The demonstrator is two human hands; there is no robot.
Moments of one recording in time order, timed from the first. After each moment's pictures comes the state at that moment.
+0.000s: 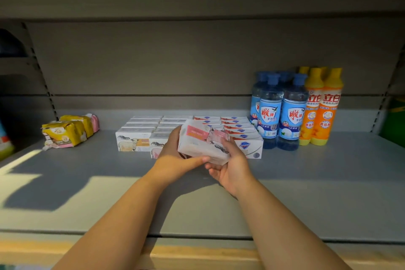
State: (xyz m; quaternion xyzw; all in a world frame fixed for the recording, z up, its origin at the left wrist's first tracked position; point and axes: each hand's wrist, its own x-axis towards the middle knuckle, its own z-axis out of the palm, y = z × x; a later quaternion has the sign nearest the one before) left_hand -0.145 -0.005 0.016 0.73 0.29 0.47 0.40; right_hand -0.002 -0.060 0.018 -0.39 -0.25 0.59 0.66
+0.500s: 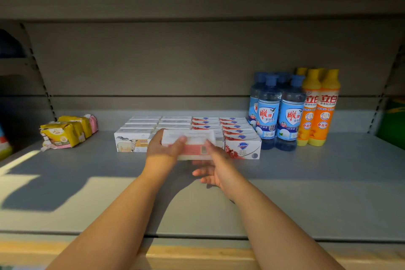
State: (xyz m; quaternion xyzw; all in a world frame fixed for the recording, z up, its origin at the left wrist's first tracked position) left_hand -0.144 0.004 0.024 0.61 0.39 0.60 0.34; right_hand -0.014 -0.063 0.017 -0.50 -0.42 0.51 0.57
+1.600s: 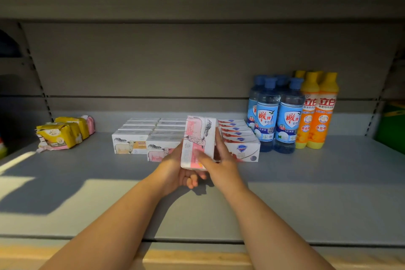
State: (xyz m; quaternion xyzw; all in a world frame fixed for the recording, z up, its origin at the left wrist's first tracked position) left_hand -0.134 -0.002 0.015 0.60 0.26 0.31 0.69; right_hand -0.012 -0.054 0.005 -0.46 -0.53 0.28 0.65
